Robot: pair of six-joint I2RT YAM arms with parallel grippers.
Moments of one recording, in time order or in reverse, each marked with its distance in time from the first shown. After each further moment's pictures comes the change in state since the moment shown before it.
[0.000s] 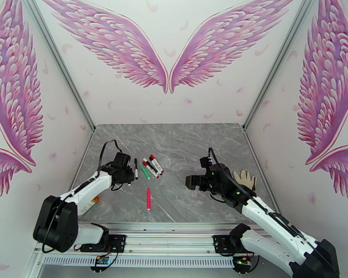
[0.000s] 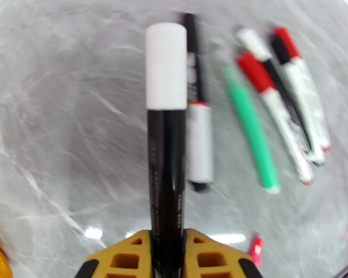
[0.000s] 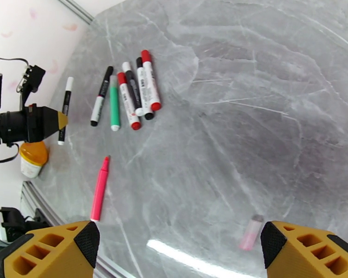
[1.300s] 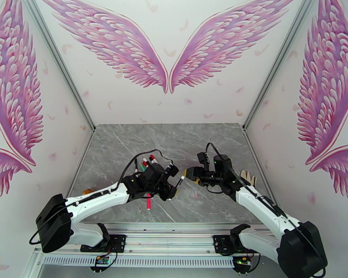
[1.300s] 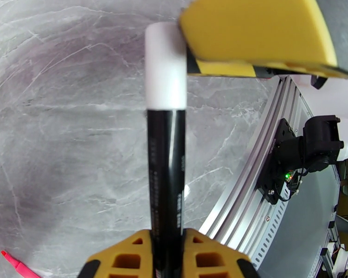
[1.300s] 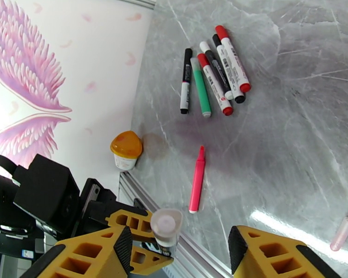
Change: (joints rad) left arm -0.556 0.058 0.105 0.255 0.346 0.115; right arm -0.182 0.198 0.015 0.241 -0.537 0.241
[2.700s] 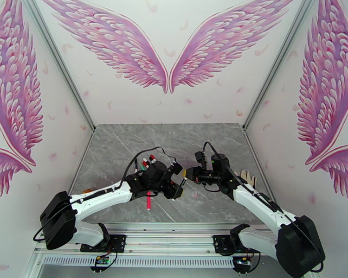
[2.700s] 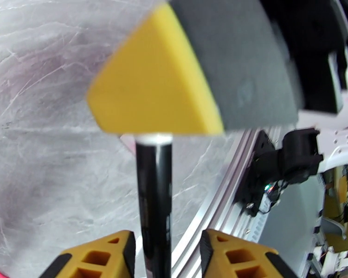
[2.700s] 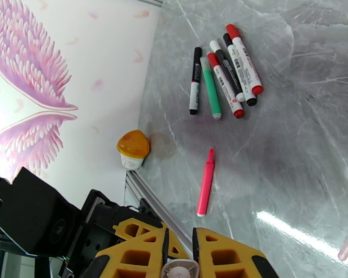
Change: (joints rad) left arm 0.018 0.033 0.021 0.113 0.076 -0.058; right arm 0.023 0.036 0.006 0.058 -0.013 0.030
